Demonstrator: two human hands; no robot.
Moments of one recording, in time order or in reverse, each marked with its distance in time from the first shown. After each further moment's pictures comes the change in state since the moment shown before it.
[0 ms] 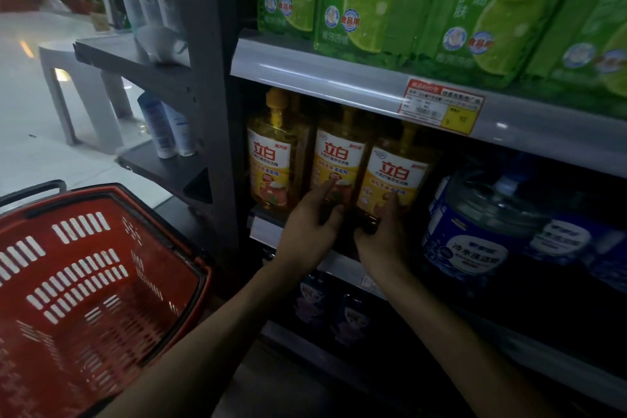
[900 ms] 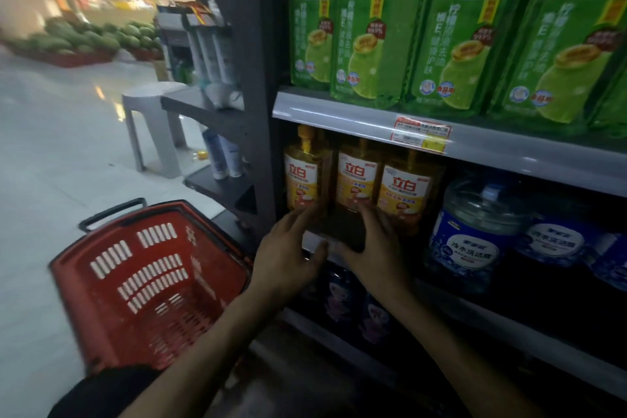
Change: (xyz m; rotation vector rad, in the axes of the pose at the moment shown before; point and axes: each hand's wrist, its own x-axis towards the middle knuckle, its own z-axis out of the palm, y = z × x) left_hand -0.090 0.046 -0.075 0.590 0.089 0.067; right_hand -0.077 -0.037 -0.027 -0.071 -0.102 -0.462
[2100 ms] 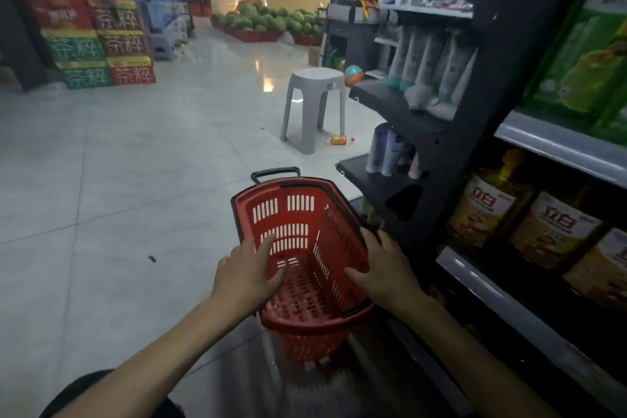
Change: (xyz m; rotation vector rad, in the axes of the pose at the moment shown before) left_hand -0.158 -0.206 -0.151 0.536 -0.034 -0.700; right_hand 0.000 -0.141 0.183 -0.307 -0.555 -0.276
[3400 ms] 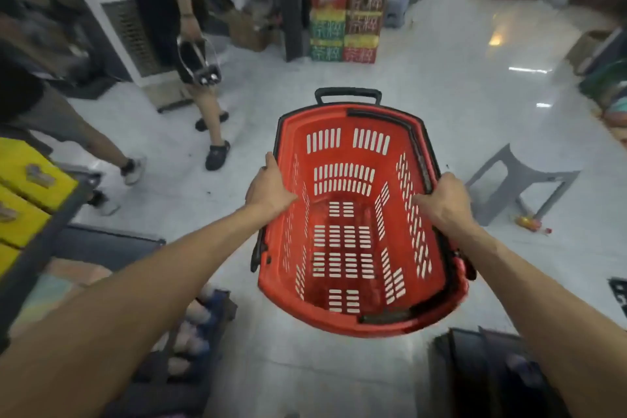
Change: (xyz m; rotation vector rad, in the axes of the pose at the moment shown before) left_hand 0.159 -0.190 -0.657 -0.451 0.239 -0.831; right_hand 0.321 -0.517 -0.426 0.248 -0.274 -0.149
